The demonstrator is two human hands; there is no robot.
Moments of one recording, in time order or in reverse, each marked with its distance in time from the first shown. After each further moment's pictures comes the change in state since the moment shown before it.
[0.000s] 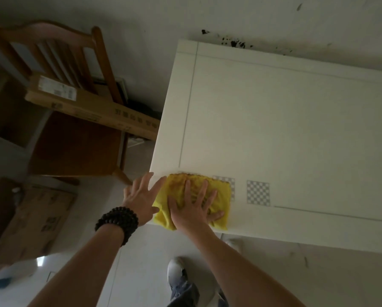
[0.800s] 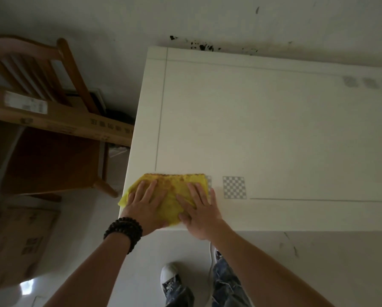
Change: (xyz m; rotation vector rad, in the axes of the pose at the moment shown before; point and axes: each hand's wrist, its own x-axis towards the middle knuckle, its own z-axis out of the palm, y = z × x) left_hand 0.018 0.047 0.044 0.091 0.006 0.131; right_hand 0.010 0.102 -0.046 -0.550 -0.019 -0.416
